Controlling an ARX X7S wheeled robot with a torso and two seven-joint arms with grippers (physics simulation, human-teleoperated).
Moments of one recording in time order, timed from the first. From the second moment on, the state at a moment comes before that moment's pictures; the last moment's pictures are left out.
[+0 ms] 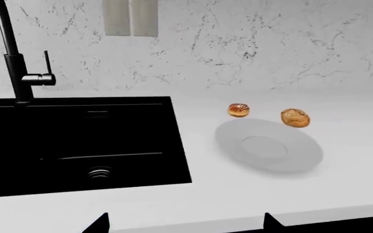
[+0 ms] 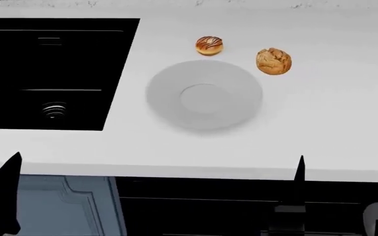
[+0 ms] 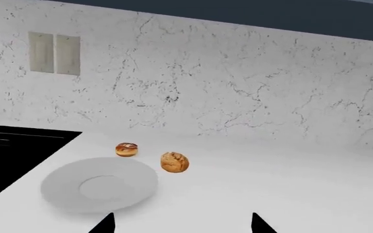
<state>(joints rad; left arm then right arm) -0.49 -0.43 -0.43 0.84 -1.38 -1.44 -0.64 0.17 0.58 0.25 -1.00 0.88 0.98 0.53</state>
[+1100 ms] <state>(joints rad) -0.81 -0.58 -0.30 0.76 -1.53 -1.40 -0.81 0.61 0.75 0.27 -0.90 1.34 1.15 0.77</state>
